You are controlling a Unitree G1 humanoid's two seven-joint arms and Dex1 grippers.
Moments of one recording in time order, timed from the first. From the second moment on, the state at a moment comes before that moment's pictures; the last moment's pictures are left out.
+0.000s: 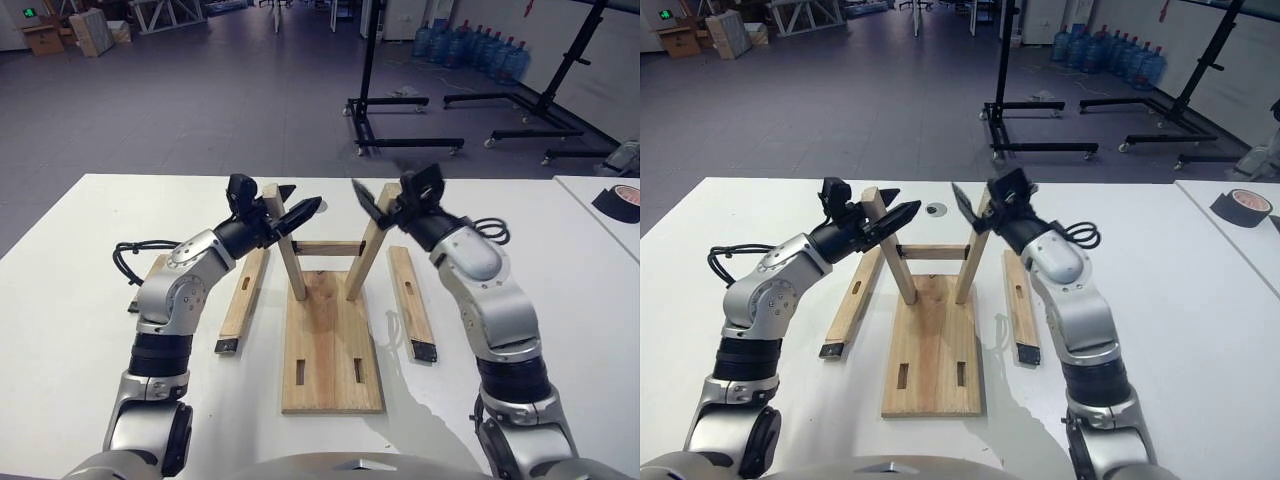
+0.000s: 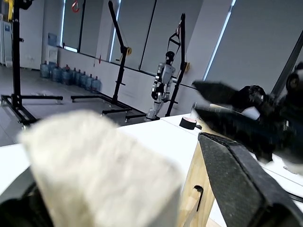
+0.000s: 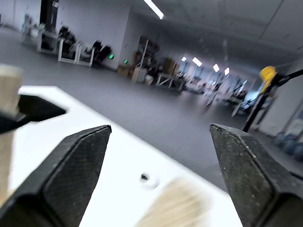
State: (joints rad) left arm -0.43 0.27 0.05 -0.11 -0.62 0.56 -0.61; right arm -0.41 -0.30 0.04 -0.40 0.12 0.46 0.30
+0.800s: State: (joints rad) left arm -0.01 0.42 0.37 -0.05 -0.47 0.46 -0.41; right arm 0.19 -0.45 -0.07 -0.67 0.82 0.64 0.72
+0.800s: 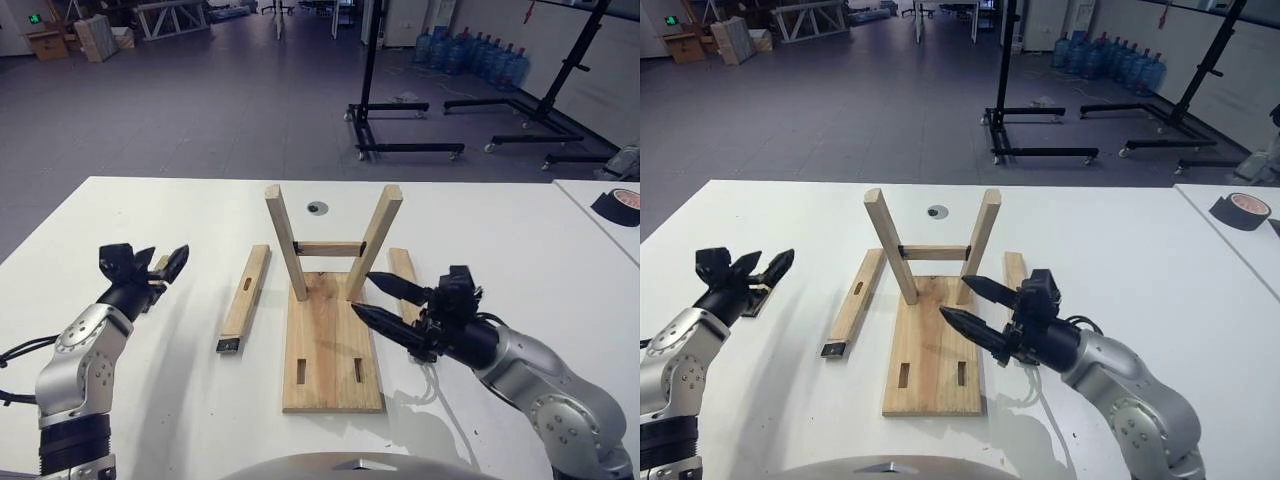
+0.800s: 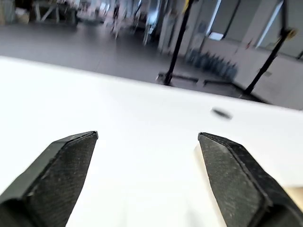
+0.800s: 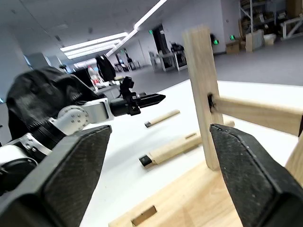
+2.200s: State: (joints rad) left arm -0.01 0.28 0.34 0.12 -0.40 0.12 -0.33; right arm 0.12 -0.43 0.01 -0.57 0.81 0.67 0.59
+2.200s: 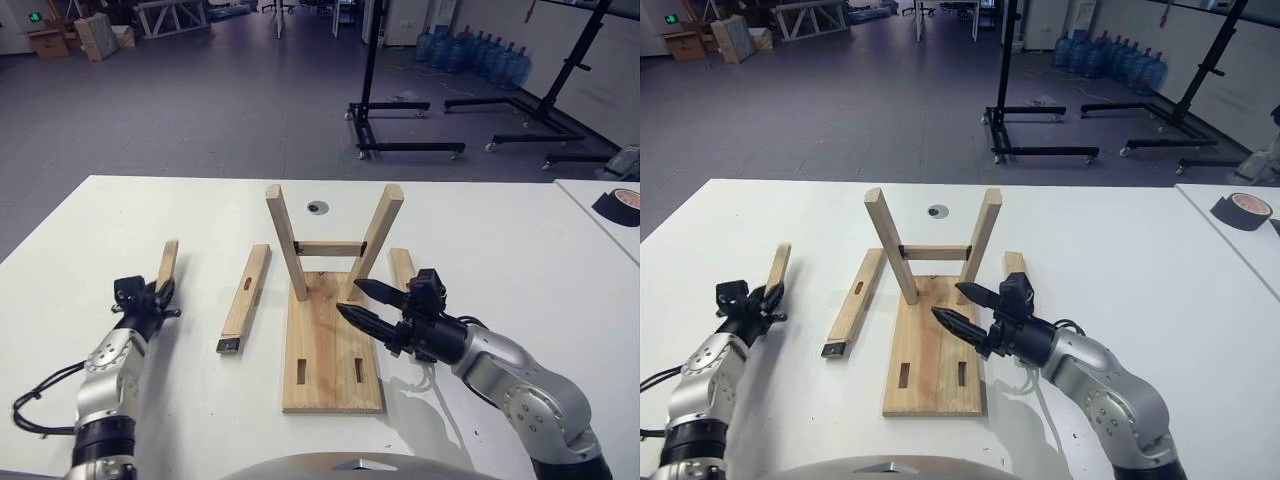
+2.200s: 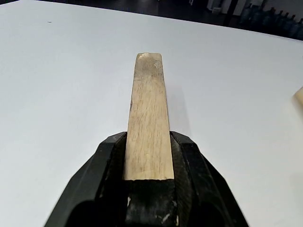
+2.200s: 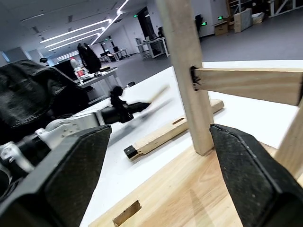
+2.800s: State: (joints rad) left arm 0.01 0.50 -0.08 -0.42 -0.27 0.01 -0.70; right arm -0.10 -0.26 -0.09 -0.44 1.48 0.79 0.23
